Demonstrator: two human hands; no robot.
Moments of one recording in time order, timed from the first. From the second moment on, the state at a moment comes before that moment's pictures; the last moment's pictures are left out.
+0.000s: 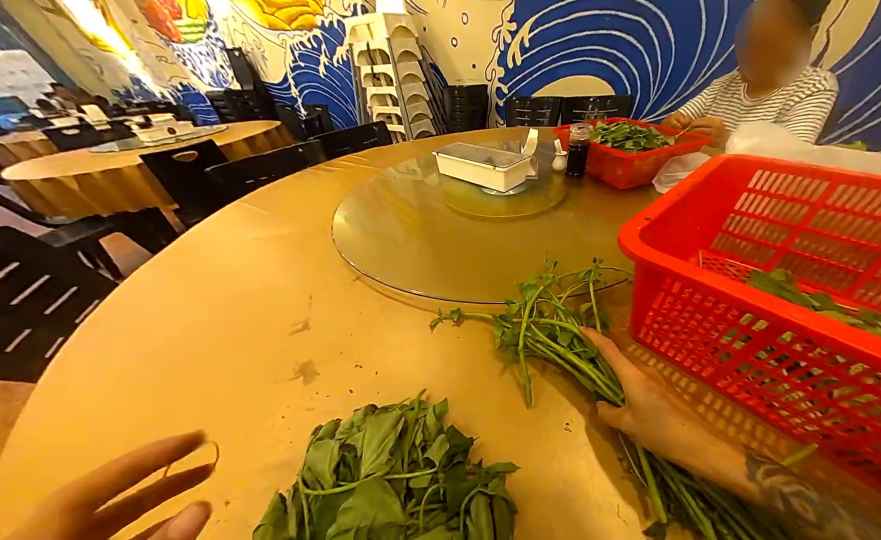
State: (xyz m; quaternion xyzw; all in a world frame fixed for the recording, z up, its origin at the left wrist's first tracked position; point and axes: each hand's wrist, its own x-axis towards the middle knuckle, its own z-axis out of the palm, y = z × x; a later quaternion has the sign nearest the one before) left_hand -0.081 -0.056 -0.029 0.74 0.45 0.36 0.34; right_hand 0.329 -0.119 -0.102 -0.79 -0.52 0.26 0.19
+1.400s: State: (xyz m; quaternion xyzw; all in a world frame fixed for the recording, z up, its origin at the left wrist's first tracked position) left_hand 0.107 -0.122 -0.059 0.49 0.40 0.09 0.77; right_hand 0.330 -0.120 -0.077 -0.74 -0.55 0.23 0.30
